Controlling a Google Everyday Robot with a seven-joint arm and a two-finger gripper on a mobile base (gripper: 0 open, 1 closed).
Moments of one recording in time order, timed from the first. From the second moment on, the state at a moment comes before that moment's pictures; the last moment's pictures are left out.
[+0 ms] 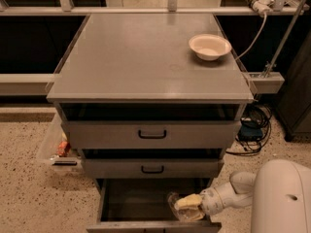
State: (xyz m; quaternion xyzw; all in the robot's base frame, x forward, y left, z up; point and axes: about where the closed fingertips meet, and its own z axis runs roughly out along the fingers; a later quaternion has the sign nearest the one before) arm 0.410 -0.114 0.380 -0.04 -0.79 -0.59 0.19
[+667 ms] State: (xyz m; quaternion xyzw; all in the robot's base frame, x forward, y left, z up) arm 0.434 -0.123 0.349 -0.06 -0.79 -0.59 0.14
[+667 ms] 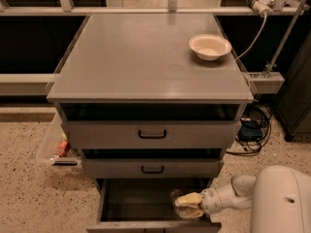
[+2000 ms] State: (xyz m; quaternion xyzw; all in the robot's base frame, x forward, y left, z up) arm 0.455 -0.121 0.301 -0.10 -0.85 -0.51 0.09
